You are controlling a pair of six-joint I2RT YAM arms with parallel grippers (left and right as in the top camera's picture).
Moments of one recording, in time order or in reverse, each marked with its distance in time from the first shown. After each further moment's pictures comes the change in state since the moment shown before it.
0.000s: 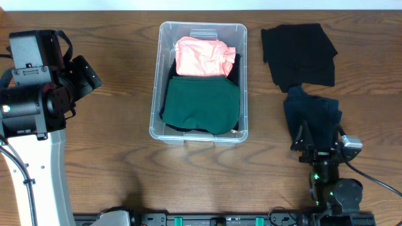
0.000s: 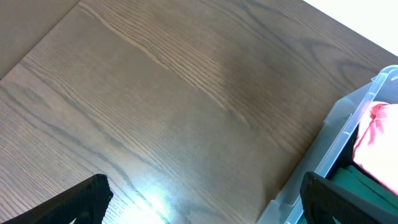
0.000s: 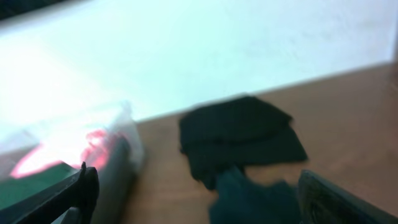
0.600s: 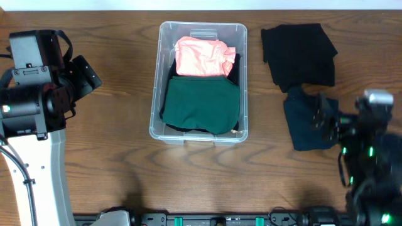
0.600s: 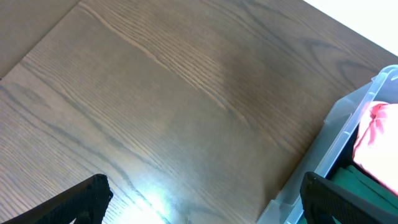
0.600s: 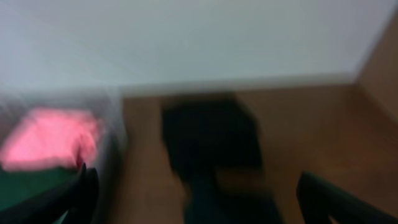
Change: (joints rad) left arm 0.000 0.000 0.000 0.000 0.000 0.000; right arm 0.000 0.681 0.862 -0.577 0.050 -0.192
